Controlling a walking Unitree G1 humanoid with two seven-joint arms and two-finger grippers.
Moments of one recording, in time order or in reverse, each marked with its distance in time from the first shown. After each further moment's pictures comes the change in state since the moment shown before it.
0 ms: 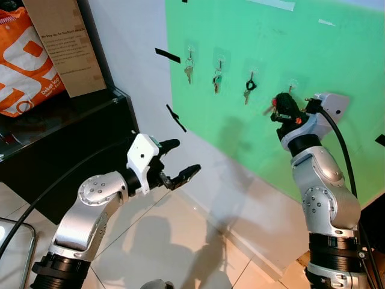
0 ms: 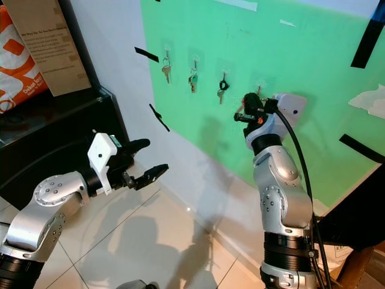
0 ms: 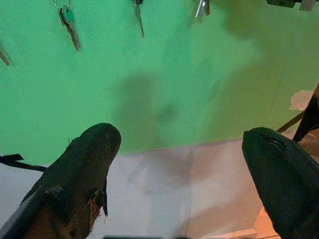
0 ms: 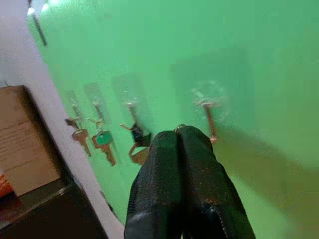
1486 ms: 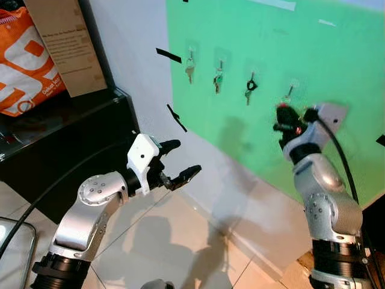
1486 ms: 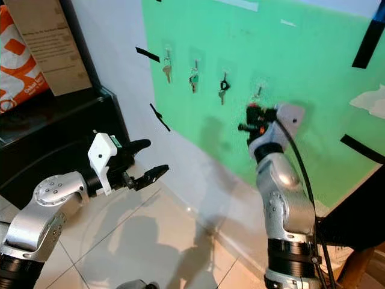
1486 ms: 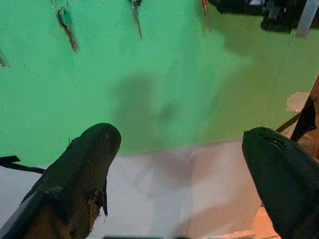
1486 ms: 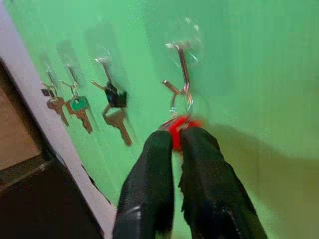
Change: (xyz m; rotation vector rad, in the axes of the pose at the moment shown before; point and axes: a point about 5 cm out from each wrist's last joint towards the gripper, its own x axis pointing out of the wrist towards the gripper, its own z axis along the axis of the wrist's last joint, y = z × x) left arm 0.001 -0.001 0.001 -0.007 -0.010 -0.007; right arm -0.009 -0.012 -0.019 -0.045 0.099 -0.046
